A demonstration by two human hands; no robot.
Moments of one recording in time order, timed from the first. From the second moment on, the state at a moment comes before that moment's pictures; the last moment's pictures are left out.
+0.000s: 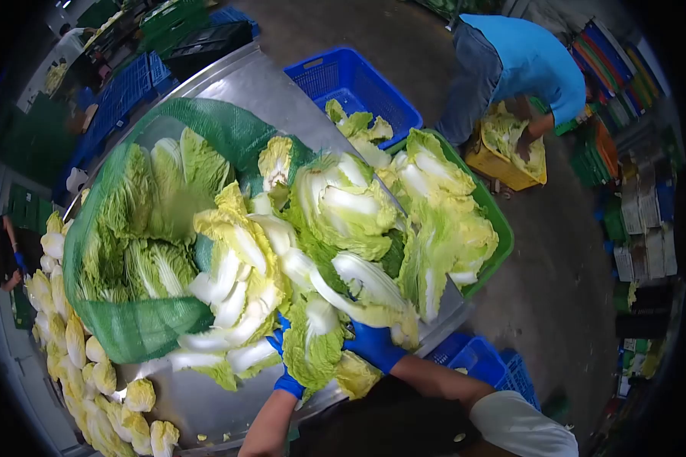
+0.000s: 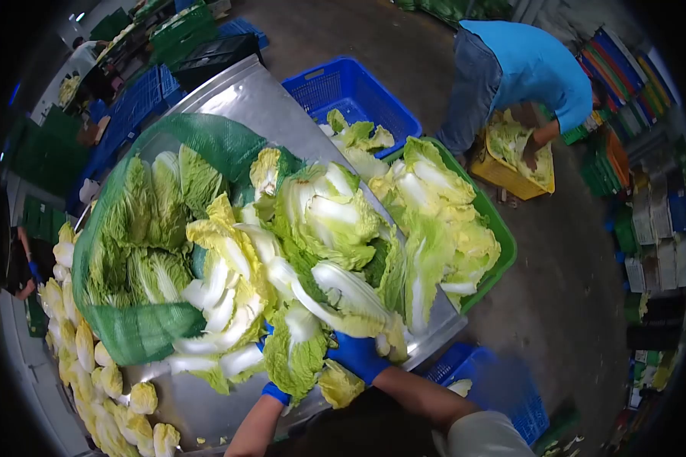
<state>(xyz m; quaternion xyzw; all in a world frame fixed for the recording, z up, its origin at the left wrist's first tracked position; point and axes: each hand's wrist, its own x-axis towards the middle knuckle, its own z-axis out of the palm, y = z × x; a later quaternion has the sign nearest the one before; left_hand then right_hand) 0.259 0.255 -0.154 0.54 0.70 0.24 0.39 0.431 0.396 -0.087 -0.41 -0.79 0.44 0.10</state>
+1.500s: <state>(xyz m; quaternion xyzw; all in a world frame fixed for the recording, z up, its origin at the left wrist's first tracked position) -0.011 0.559 -0.063 0.04 0.62 0.75 0.22 0.099 0.687 -0.040 -0.41 -0.59 0.69 0.09</state>
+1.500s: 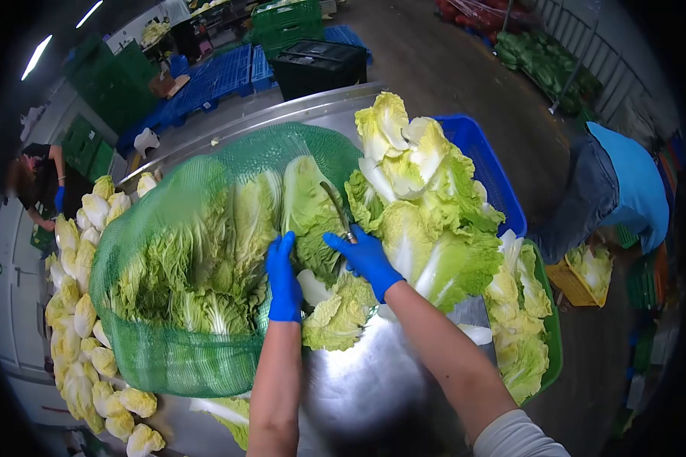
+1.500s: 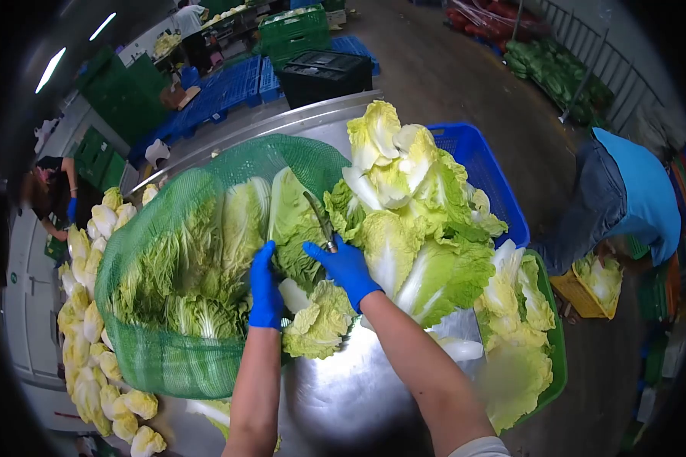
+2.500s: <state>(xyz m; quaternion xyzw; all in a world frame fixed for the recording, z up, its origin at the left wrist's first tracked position) 0.168 0.165 -0.057 0.14 0.82 0.52 0.22 0.353 0.430 0.012 -0.31 -0.66 0.69 0.06</state>
